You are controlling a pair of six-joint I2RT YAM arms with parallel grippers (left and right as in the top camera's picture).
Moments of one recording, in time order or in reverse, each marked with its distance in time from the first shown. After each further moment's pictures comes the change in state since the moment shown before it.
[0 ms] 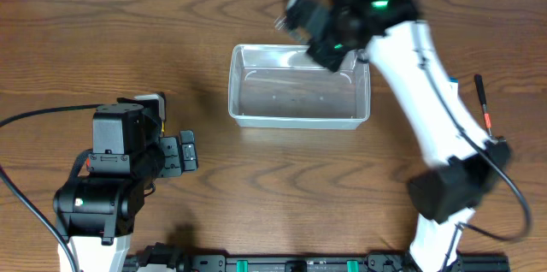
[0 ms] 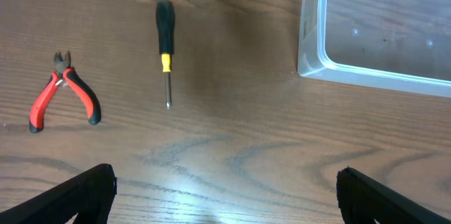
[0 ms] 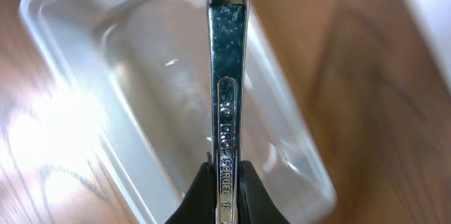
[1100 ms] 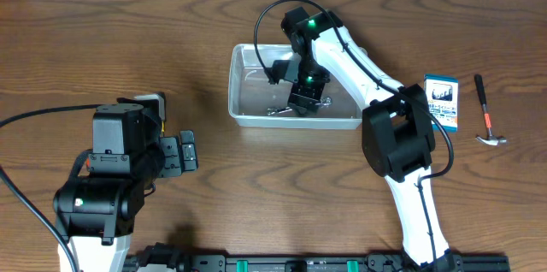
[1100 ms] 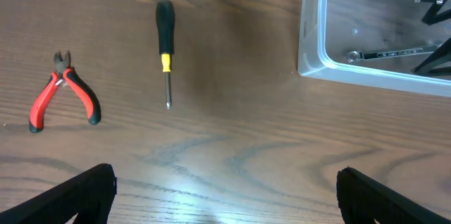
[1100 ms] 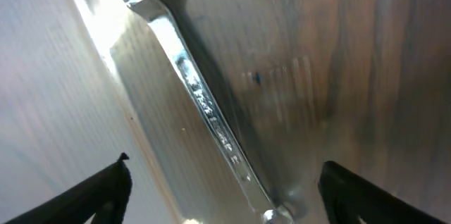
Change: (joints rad) left arm 0.000 0.000 0.000 0.000 0.000 0.000; right arm 0.032 0.371 -0.021 -0.071 0.032 -0.104
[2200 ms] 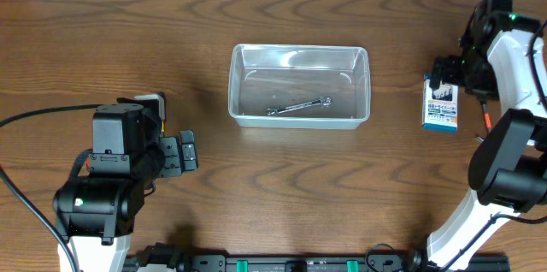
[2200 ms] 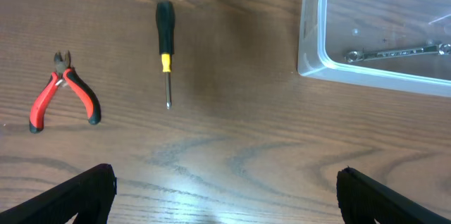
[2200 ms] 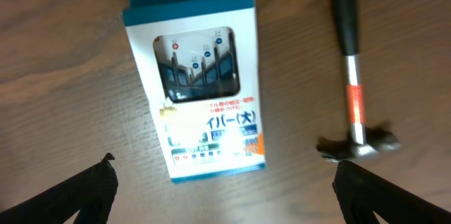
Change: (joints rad) left arm 0.000 0.000 0.000 0.000 0.000 0.000; right arm -0.718 -0.369 -0.410 0.180 0.220 0.825
